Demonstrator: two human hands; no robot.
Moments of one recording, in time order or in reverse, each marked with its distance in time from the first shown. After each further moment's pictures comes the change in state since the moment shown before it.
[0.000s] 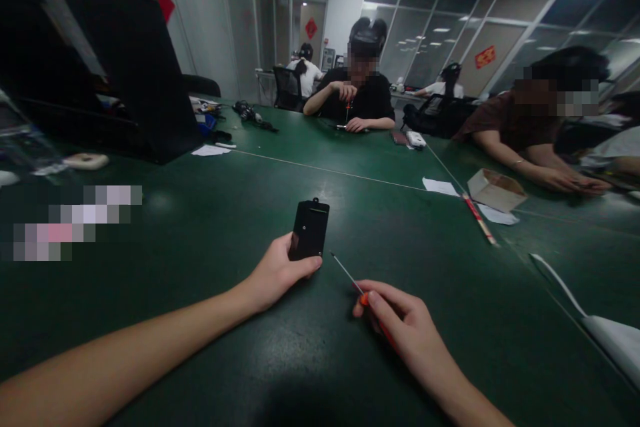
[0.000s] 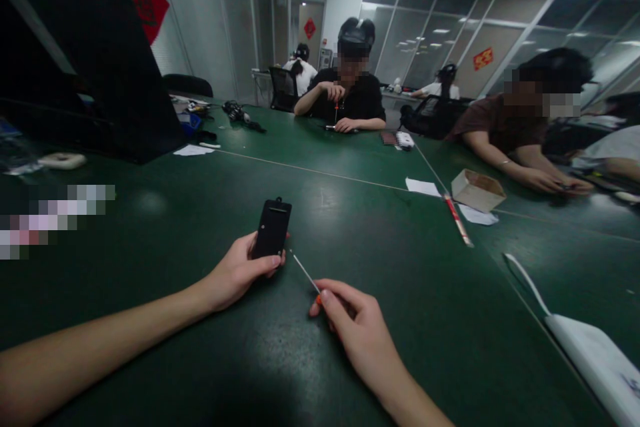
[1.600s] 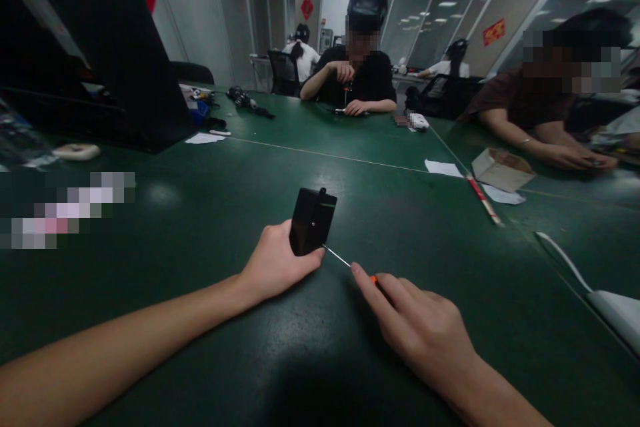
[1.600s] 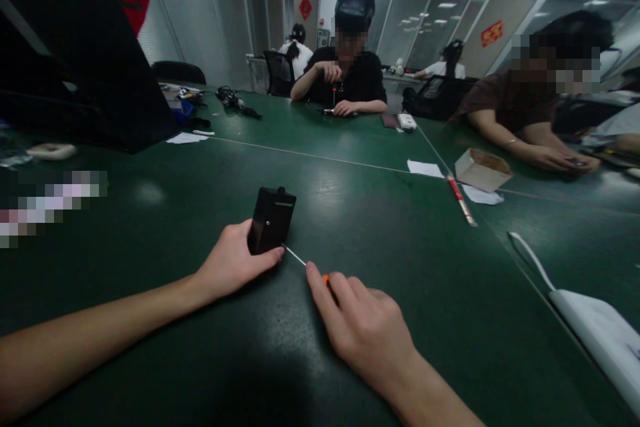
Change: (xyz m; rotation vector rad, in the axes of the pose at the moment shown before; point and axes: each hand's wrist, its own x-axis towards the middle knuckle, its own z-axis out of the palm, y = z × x) left_hand -0.010 0.020 0.008 0.596 0.150 0.103; right_hand -0.015 0.009 -0.012 -1.261 0.140 -0.926
